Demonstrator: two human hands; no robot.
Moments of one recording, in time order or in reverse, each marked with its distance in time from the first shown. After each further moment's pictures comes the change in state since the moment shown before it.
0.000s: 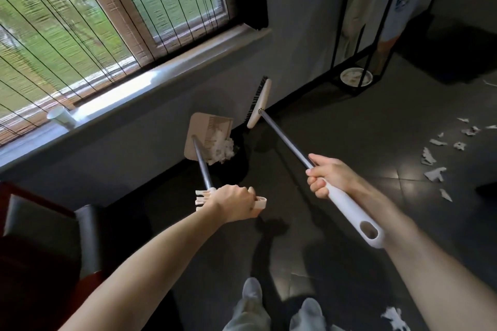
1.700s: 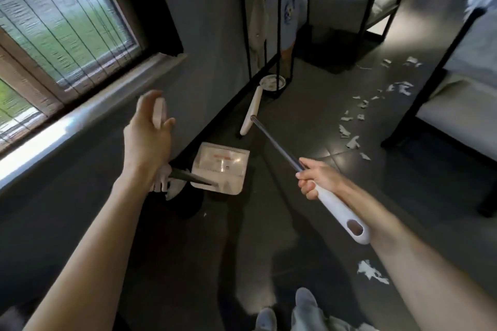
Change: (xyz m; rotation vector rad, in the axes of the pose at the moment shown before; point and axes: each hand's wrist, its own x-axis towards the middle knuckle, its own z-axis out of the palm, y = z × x) left_hand -0.024 -0.085 -0.115 -1.166 0.826 -0.137; right_hand -0.055 0.047 -0.022 0.211 0.275 -0.130
